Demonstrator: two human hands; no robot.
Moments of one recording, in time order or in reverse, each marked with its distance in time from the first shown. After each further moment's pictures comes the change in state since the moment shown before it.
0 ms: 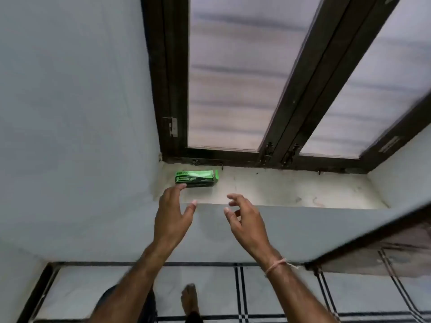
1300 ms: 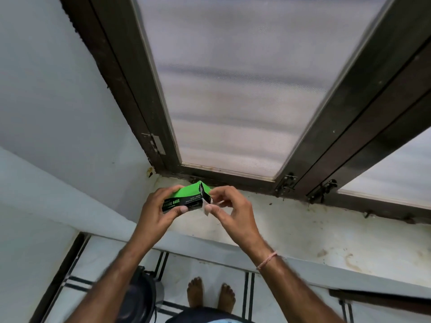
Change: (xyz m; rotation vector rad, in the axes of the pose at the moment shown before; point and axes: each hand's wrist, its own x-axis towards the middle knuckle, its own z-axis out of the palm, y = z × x) left_hand 0.117 -0.015 0.032 -0.087 -0.056 -0.145; right_hand 0.177 0.044 0.010 0.543 -0.210 -0.177
